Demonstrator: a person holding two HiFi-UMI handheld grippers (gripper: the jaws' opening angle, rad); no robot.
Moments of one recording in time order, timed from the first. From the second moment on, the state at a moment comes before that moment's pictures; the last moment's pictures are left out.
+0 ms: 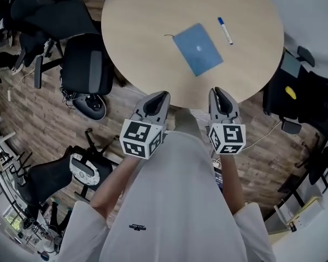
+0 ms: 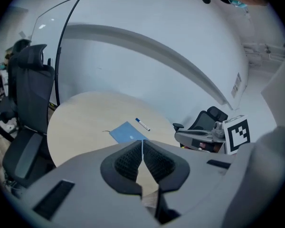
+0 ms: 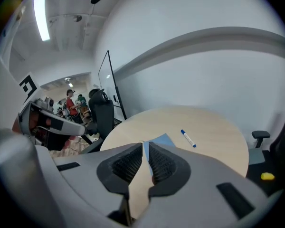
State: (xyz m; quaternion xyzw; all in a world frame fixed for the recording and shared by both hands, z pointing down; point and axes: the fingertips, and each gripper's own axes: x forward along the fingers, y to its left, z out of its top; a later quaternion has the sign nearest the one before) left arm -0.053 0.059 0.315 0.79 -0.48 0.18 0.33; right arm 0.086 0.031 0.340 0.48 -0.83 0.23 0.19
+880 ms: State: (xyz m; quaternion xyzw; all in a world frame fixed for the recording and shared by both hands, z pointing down) left arm 0.009 -0.016 0.436 0.76 -0.49 0.22 0.36; right arm 0.106 -0.077 0.448 0.45 -0.82 0.26 0.23
